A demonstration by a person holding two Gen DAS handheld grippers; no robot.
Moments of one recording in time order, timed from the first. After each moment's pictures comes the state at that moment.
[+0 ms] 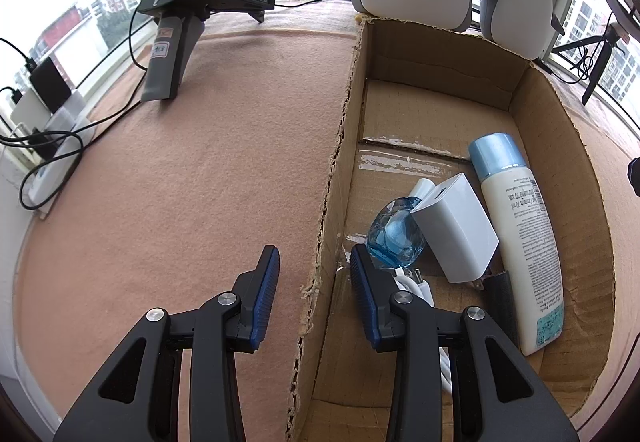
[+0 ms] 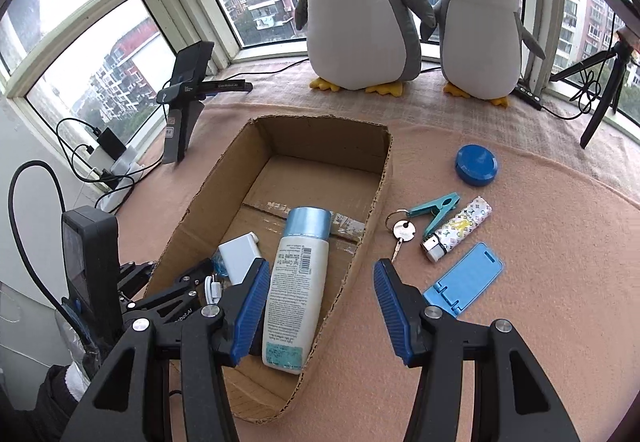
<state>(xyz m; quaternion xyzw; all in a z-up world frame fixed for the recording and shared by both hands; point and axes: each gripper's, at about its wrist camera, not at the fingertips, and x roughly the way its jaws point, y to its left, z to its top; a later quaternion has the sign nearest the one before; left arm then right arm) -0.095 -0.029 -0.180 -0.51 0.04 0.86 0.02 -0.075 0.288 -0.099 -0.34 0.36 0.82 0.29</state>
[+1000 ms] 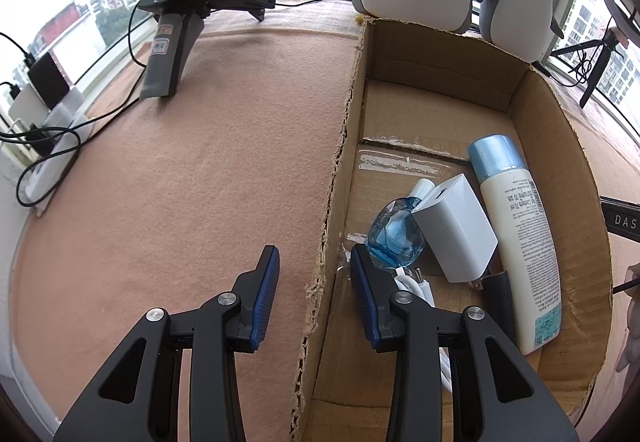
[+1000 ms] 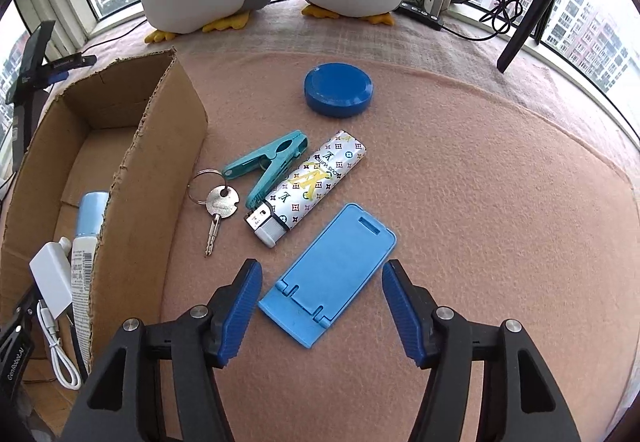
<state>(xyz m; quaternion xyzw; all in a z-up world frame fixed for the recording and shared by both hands) -0.098 -0.022 -0.183 -0.51 0.04 0.86 0.02 -0.060 0.340 -0.188 -0.44 0.36 0.70 0.44</state>
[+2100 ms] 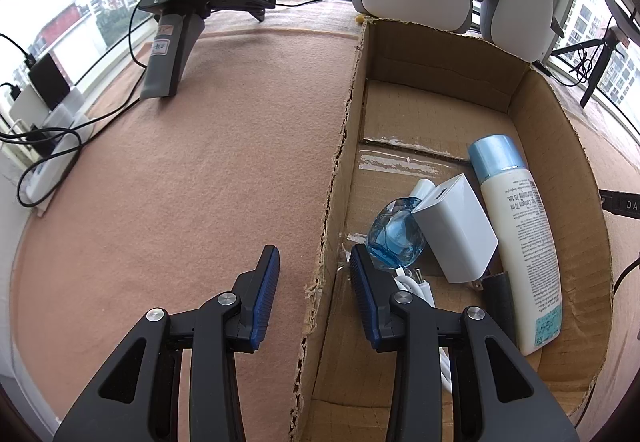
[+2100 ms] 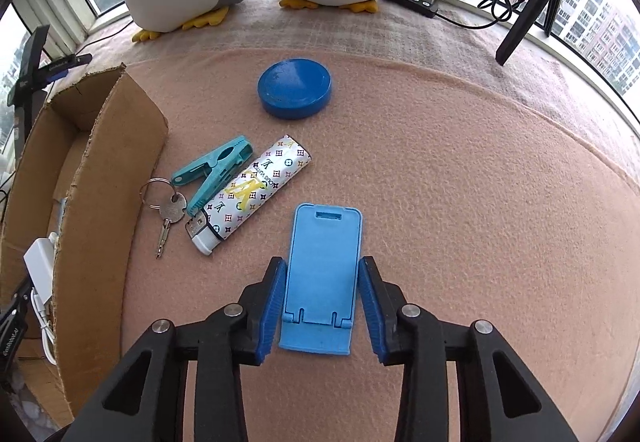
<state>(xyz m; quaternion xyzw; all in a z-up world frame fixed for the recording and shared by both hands) -0.093 -0.025 -0.182 -0.51 0.04 0.86 0.02 -0.027 0.373 -0.197 -0.46 0.38 0.70 0.39</state>
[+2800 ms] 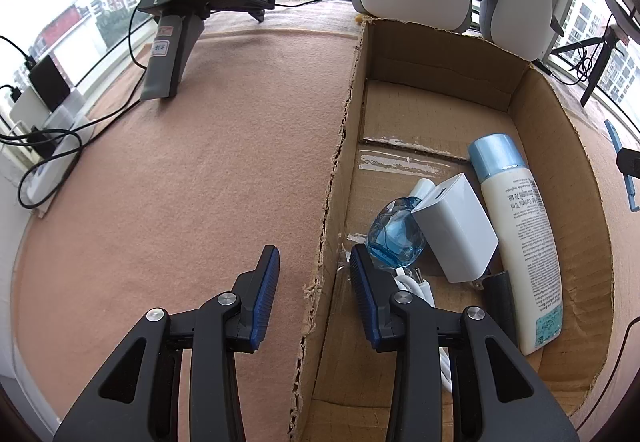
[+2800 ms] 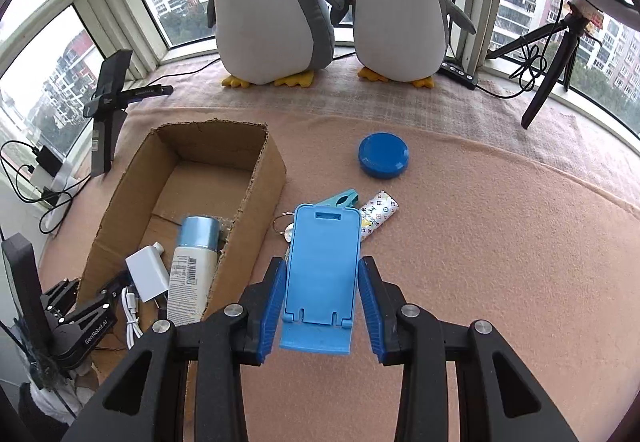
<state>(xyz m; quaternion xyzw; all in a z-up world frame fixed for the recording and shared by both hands) -0.093 -0.028 -0.181 -0.51 0.04 0.86 0.02 -0.045 0.329 -0.114 -0.38 0.35 0.78 0.36</state>
